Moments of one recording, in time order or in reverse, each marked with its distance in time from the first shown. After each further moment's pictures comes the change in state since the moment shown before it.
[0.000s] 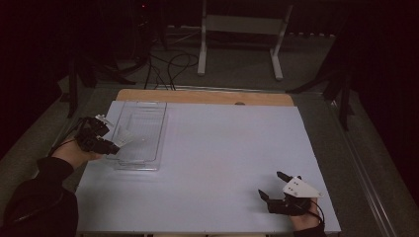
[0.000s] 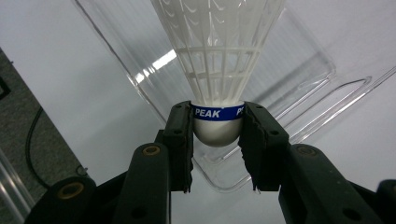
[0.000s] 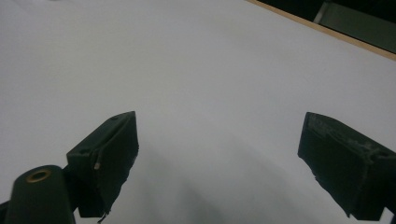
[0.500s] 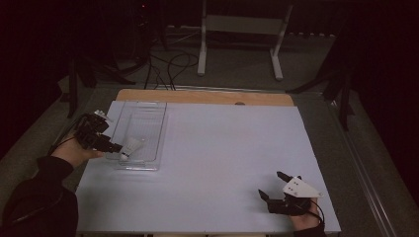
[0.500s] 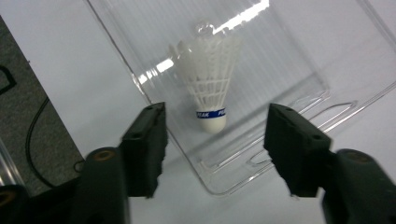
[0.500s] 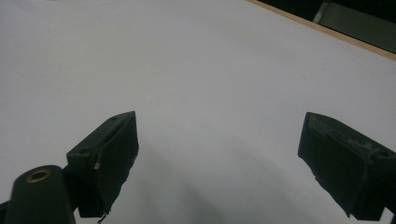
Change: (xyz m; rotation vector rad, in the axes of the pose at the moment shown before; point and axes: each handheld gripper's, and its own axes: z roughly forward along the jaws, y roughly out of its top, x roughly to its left) left arm -0.004 0.007 -0.011 -0.036 0.026 -0.065; right arm 0.000 0.000 0.000 0.001 -0.002 -0.002
